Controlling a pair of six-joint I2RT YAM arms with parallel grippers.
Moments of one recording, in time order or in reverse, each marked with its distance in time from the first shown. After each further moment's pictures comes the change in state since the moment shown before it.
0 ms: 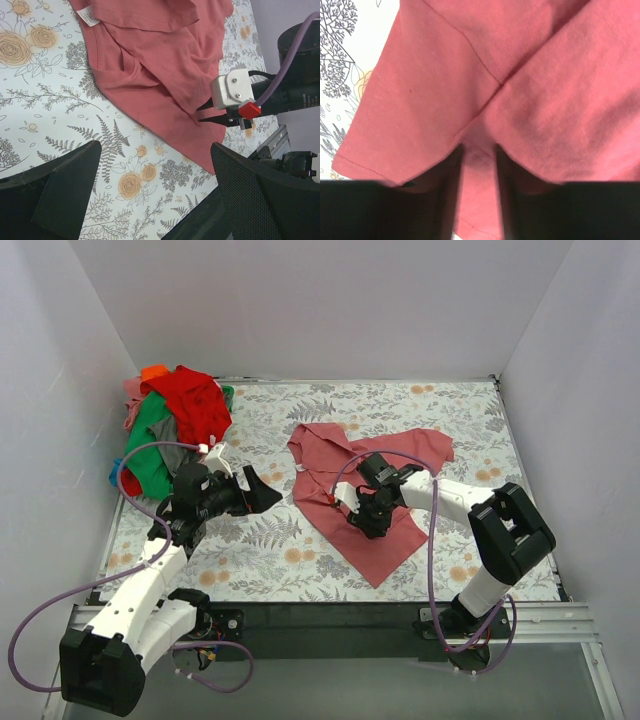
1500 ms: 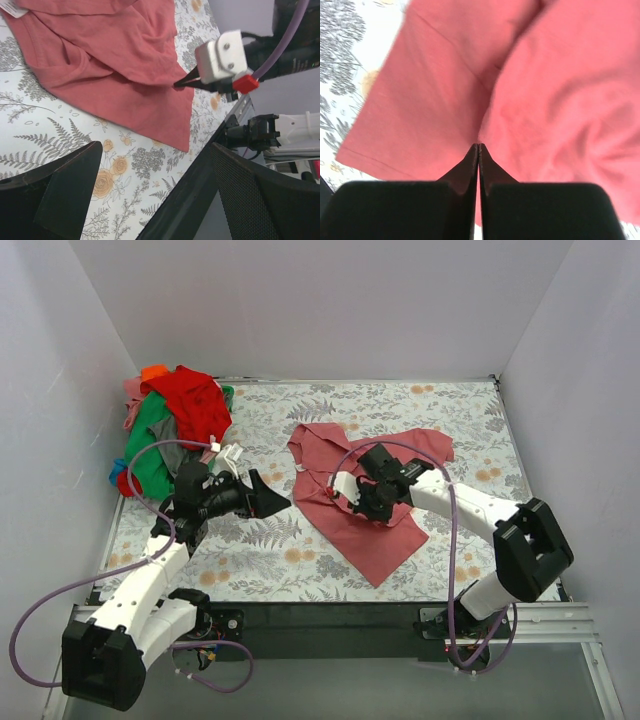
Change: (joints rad) left arm 0.000 0.019 -0.017 0.092 0.221 -0.007; right arm 0.062 -0.092 0.061 -0.060 0.103 0.008
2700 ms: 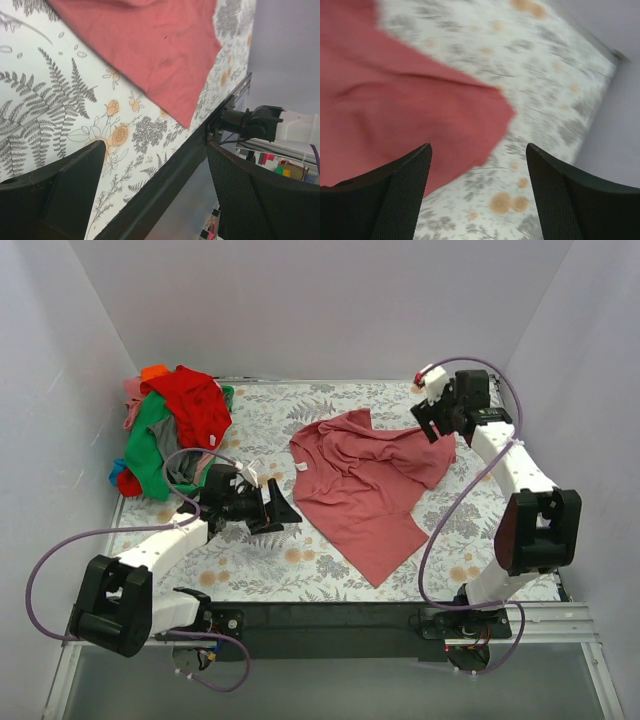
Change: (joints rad) left arm -0.064 0.294 -0.011 -0.019 0.020 -0.137; right arm -0.628 0.121 0.346 0.338 0.218 0.142
